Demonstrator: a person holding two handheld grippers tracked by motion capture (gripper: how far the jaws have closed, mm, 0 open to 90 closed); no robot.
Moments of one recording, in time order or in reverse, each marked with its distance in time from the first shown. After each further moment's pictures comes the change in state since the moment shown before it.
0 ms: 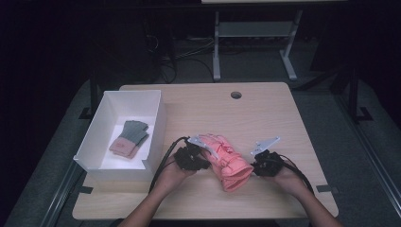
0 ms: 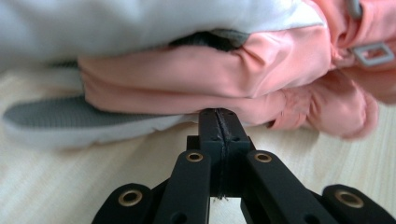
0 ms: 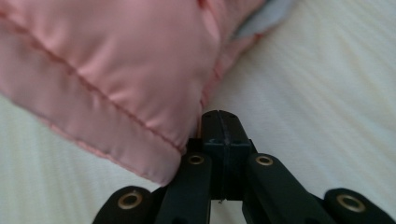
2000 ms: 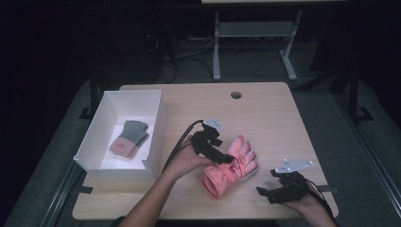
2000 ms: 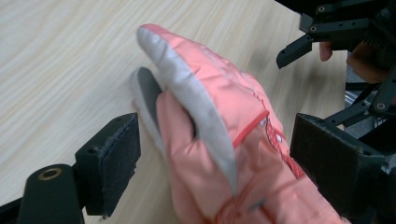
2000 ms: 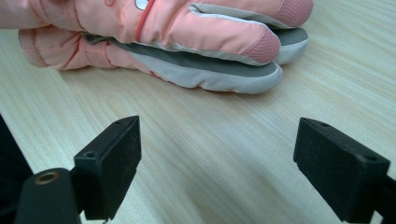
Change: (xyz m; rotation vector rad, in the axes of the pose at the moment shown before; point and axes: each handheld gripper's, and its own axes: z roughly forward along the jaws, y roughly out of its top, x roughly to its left) left arm -0.021 0.070 0.000 -0.066 -0.103 0.056; right arm 0.042 -0.059 -0.048 -0.129 -0.170 0.194
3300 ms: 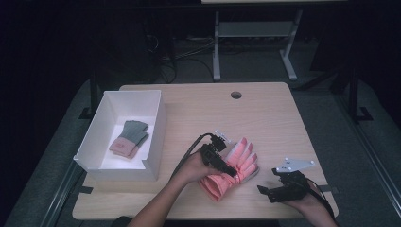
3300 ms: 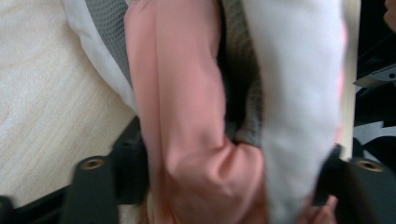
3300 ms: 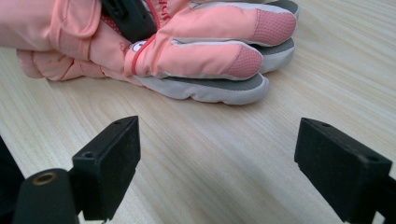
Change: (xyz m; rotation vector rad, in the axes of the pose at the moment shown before) left arm 0.021 -0.028 0.058 0.175 -0.169 -0.139; right arm -0.001 0.001 -0.003 -0.013 -0.026 -0.003
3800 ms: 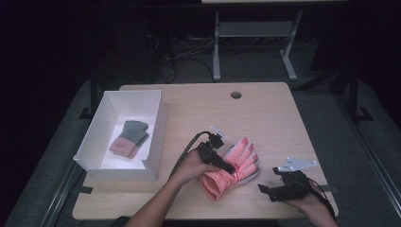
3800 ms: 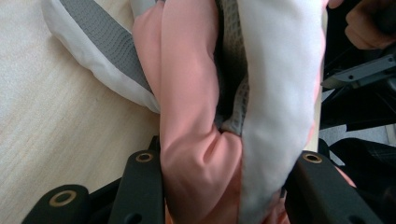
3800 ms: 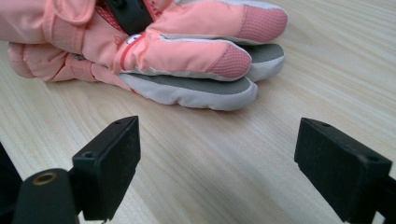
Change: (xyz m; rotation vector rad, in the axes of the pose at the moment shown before) left arm 0.000 0.002 -0.013 0.002 -0.064 -0.030; right arm -0.002 0.000 -0.002 -0.022 0.000 0.019
